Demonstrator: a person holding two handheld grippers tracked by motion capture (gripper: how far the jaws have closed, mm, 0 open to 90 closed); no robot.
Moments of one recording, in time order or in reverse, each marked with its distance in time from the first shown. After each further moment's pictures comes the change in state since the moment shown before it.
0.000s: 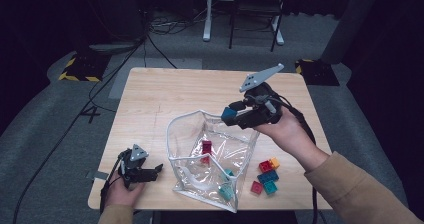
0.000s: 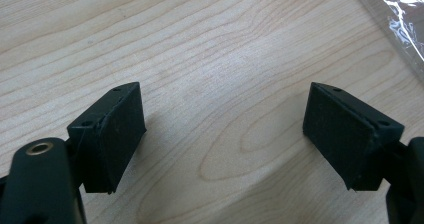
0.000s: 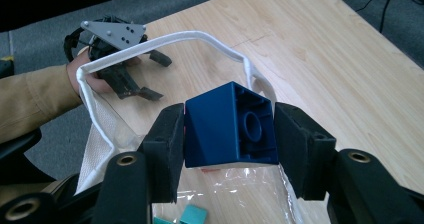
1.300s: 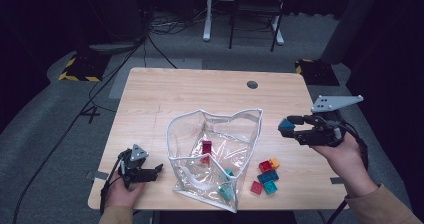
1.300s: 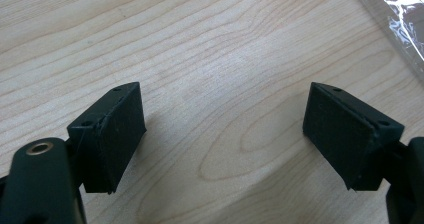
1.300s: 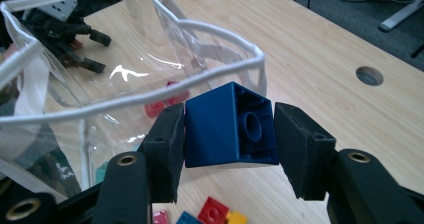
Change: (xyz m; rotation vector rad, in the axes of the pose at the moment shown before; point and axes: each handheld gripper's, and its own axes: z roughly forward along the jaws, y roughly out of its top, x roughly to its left) left arm 0.000 0.000 0.000 0.002 -0.003 0.000; right arm -0.031 -0.126 -0.078 -0.111 -0.177 0.143
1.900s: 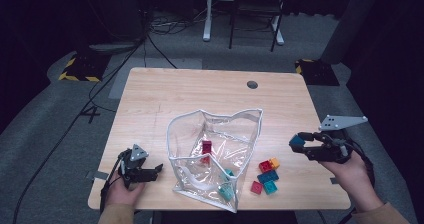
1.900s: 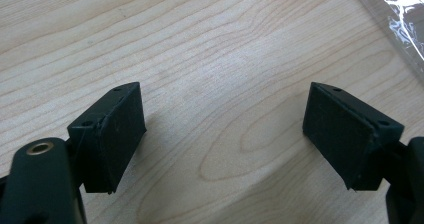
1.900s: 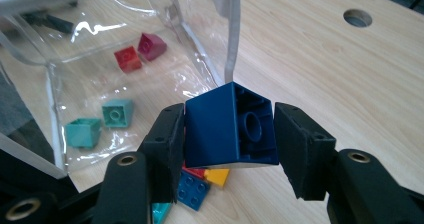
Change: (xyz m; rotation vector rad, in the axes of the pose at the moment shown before) left arm 0.000 0.000 0.000 0.000 0.000 0.000; right arm -0.013 -0.062 0.001 0.061 -0.049 0.059
